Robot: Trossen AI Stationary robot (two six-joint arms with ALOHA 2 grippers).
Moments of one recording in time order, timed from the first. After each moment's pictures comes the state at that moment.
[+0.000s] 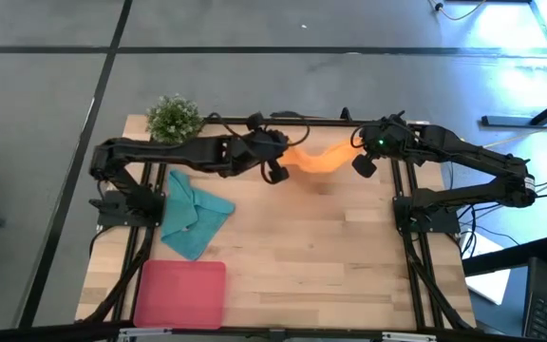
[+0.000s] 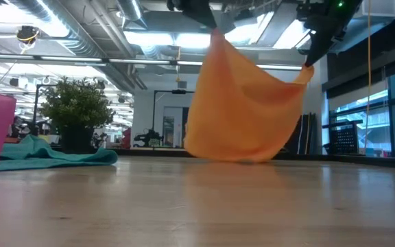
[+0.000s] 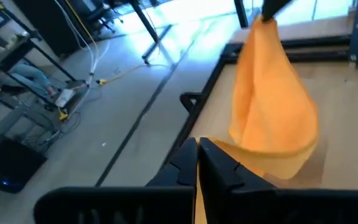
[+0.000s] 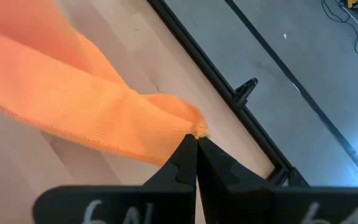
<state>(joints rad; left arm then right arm) 0.05 1.62 1.55 -0.44 -0.66 0.14 -0.32 1.04 1.12 -1.06 0.45 0.15</state>
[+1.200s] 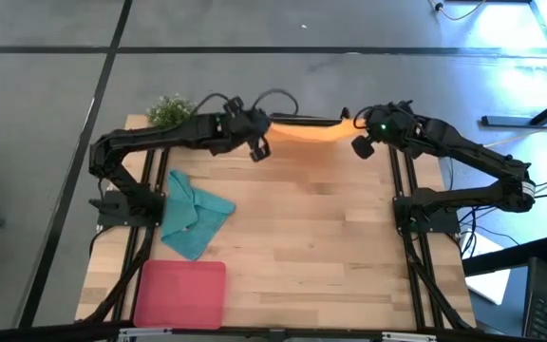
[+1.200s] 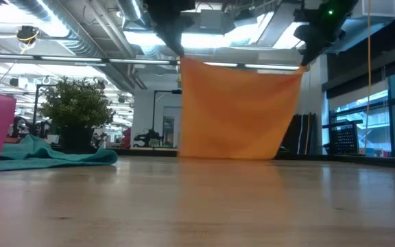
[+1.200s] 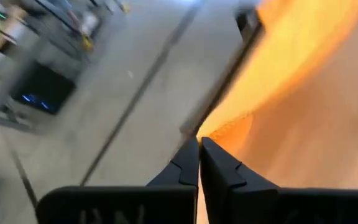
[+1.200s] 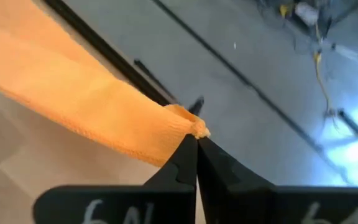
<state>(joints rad) 0.22 1.60 1.57 -0.80 -0.63 0.03 -0.45 1.05 1.12 -0.95 0.57 0.11</state>
